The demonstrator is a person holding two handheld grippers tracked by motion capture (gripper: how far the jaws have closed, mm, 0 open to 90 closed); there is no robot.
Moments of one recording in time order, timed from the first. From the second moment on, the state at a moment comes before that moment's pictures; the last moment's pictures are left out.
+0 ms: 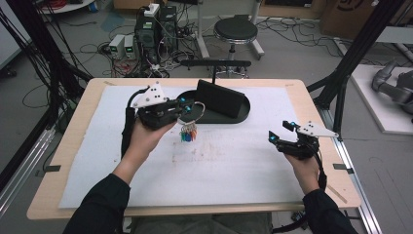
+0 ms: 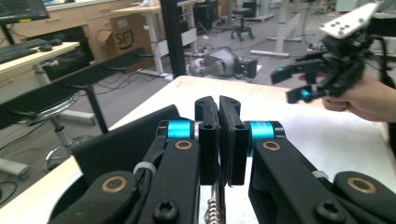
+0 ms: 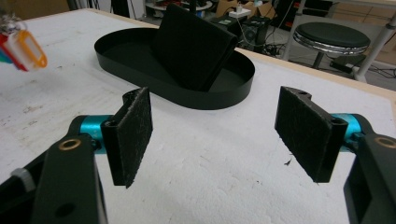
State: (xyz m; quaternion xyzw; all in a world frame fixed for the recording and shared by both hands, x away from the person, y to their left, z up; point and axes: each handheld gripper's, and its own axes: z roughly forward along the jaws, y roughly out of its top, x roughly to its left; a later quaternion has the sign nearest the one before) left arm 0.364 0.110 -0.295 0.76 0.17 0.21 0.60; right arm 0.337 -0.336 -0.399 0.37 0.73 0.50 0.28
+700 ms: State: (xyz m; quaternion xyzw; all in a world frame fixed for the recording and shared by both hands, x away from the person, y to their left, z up) left arm 0.421 0.114 -0.272 0.73 0.24 0.24 0.59; right arm 0.337 -0.338 -0.398 0.37 0.72 0.51 0.28
